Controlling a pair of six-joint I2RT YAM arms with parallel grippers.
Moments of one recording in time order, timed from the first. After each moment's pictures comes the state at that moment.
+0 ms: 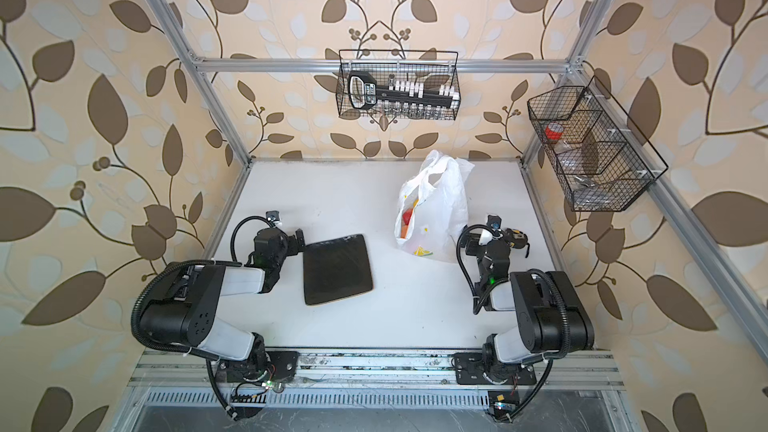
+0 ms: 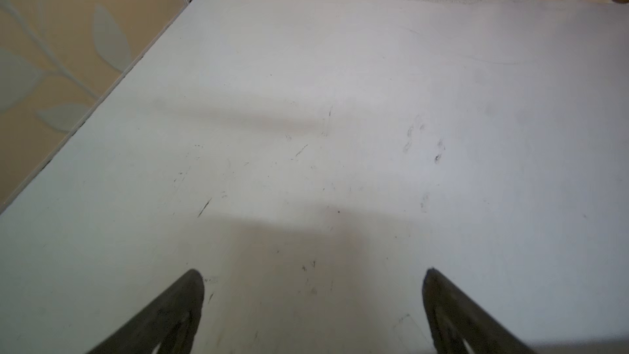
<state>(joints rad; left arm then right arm) -0.06 1.51 0.37 0.62 -0.22 -0.13 -0.02 1.50 0.21 1.09 0.12 0.06</state>
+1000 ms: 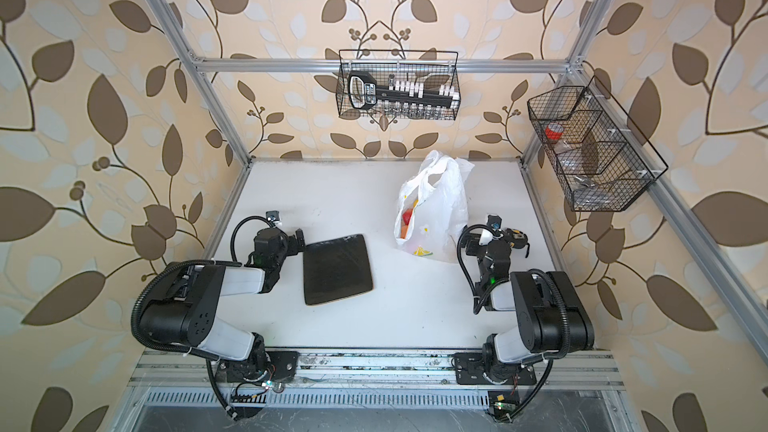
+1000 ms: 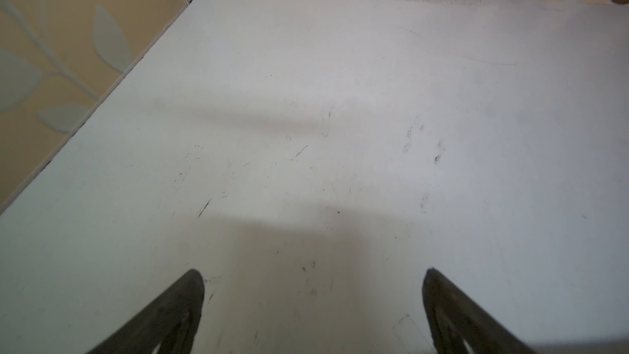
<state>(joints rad) -0.06 1.51 0.37 0.63 -0.22 -0.13 -0.03 1.49 0.21 1.07 0.10 0.06</state>
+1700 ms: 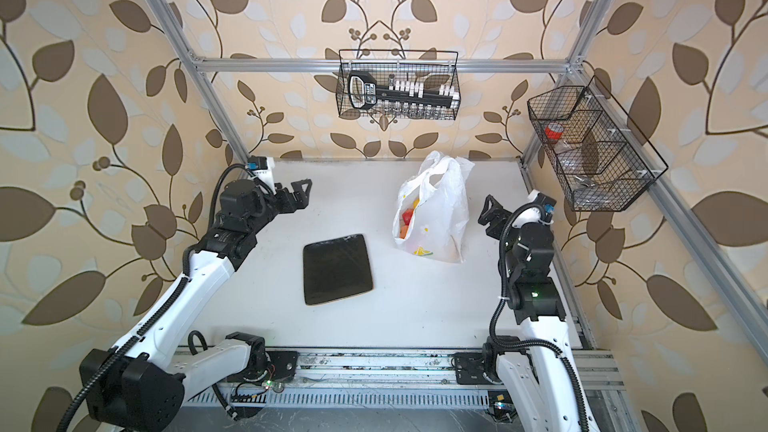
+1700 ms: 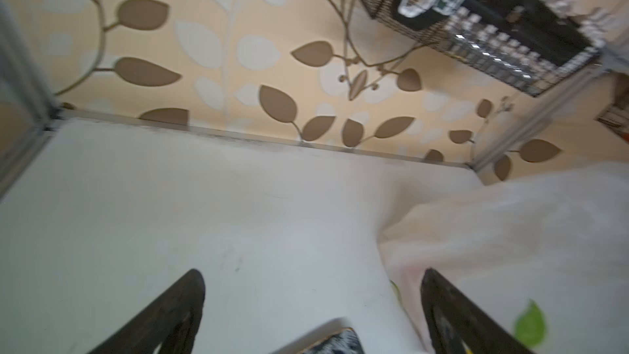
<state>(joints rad) -0.23 1.10 1.00 -0.18 0.16 -0.35 -0.04 0.72 0.80 -0.26 0.04 0.48</state>
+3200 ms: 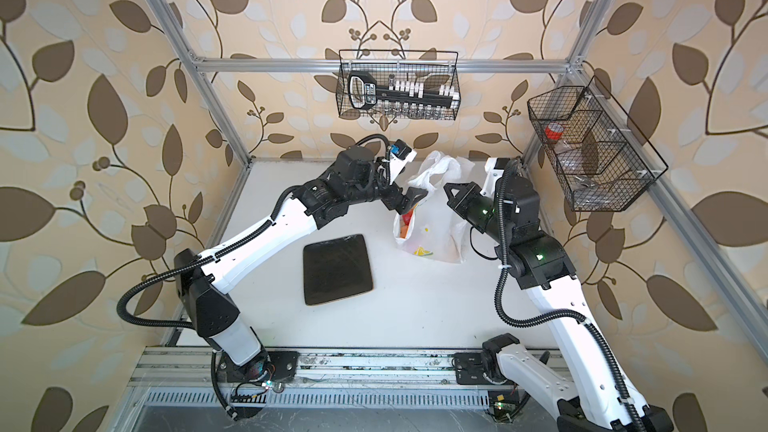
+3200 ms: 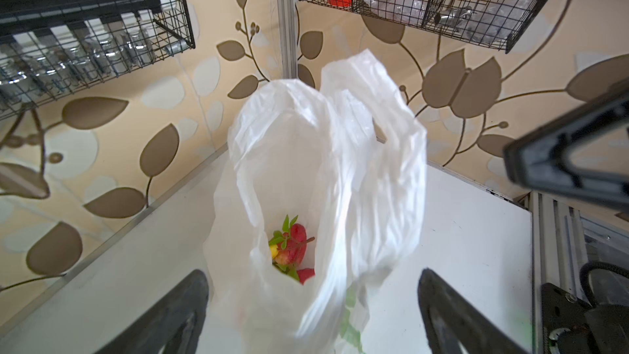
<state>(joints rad) -0.78 1.72 1.74 -0.37 0.19 0.05 0.30 0.95 1.22 -0.56 -0.14 0.93</state>
